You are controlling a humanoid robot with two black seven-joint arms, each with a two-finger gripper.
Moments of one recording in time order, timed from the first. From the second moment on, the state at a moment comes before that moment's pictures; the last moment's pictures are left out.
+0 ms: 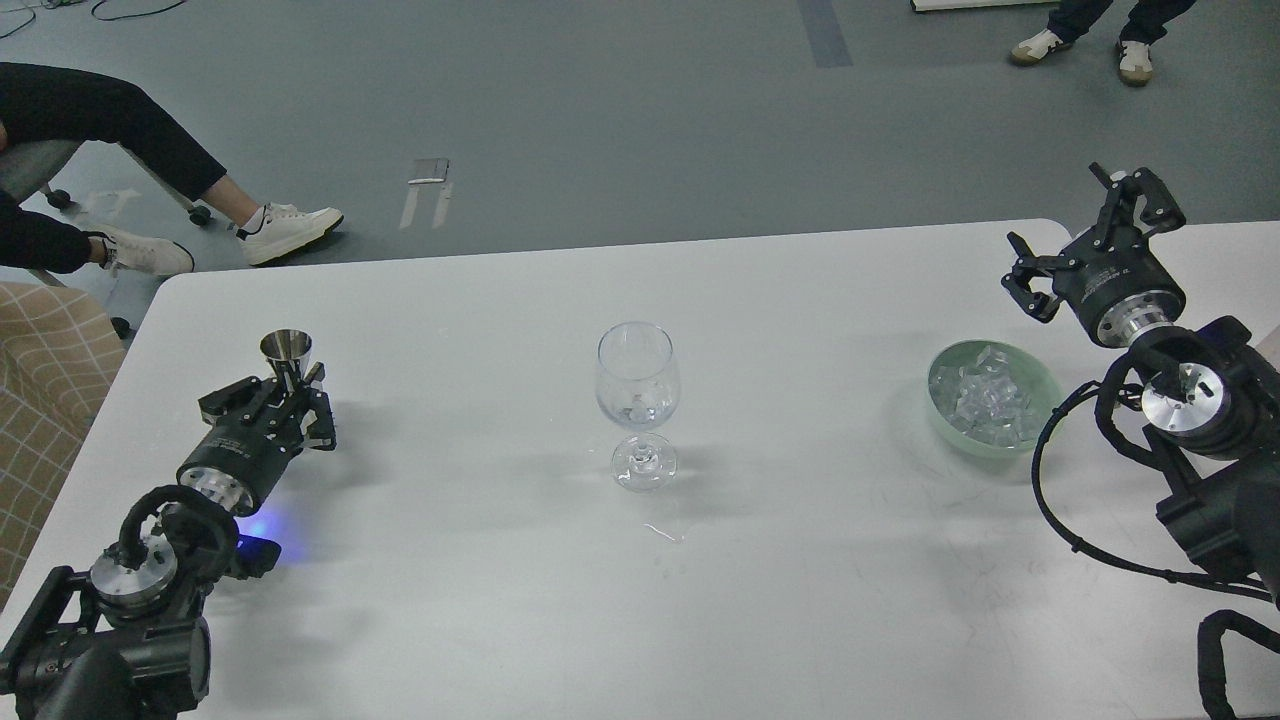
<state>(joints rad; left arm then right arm) -0.29 0.19 -1.69 -0.67 -0.12 -0.37 0.39 0.55 -0.24 1.35 0.67 -0.38 0.26 0.07</state>
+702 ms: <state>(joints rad) -0.30 0.19 -1.69 -0.67 -0.12 -0.37 0.39 0.55 -0.24 1.35 0.67 -0.38 0.25 0.07</state>
